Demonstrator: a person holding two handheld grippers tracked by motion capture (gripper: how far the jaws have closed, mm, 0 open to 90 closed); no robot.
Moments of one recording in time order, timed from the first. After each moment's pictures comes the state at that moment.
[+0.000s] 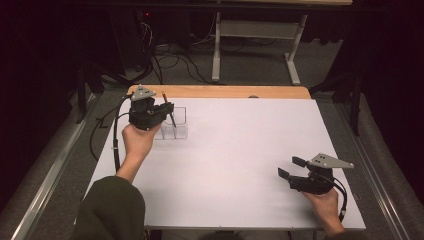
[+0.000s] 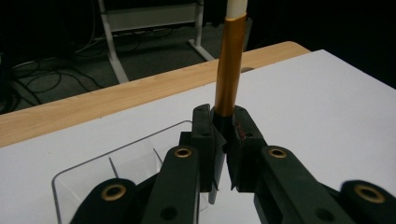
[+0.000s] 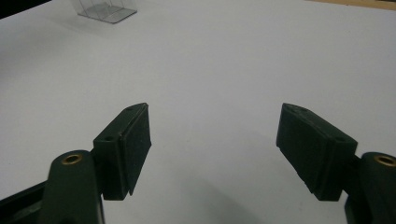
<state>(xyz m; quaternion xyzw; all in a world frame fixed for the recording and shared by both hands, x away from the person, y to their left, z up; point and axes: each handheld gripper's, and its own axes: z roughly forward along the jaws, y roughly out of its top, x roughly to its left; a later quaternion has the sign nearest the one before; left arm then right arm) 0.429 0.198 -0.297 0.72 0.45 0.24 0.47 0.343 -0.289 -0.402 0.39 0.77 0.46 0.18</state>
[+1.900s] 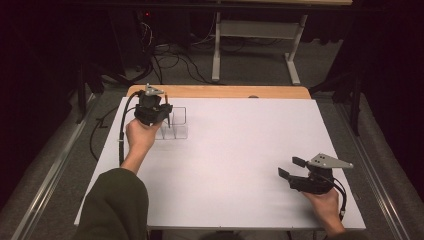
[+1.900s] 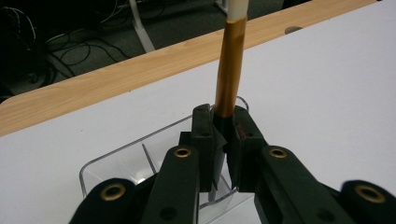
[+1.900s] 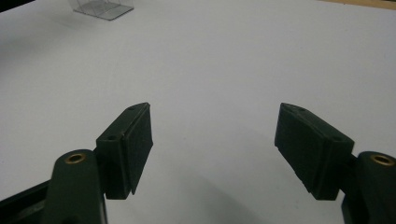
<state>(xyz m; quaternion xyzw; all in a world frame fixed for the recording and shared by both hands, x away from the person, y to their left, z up) 0.464 0.195 -0.319 0.75 0.48 0.25 0.38 0.343 -0.289 -0.403 0.39 0.78 0.46 0.19</state>
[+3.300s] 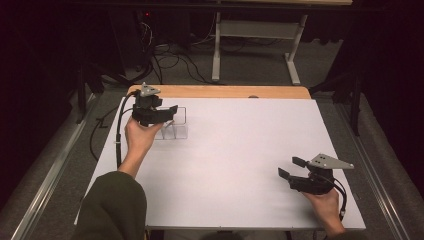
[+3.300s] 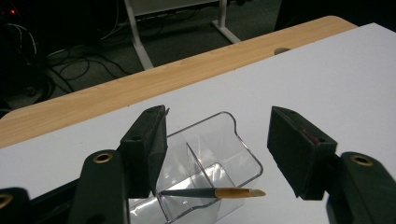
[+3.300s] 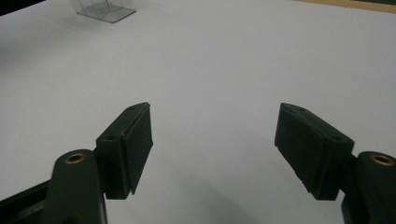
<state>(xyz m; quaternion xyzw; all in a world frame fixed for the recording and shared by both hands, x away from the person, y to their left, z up) 0.450 0.197 -0.307 0.73 0.47 0.26 0.42 0.342 -0.289 -0.402 0.39 0.77 0.46 0.19</state>
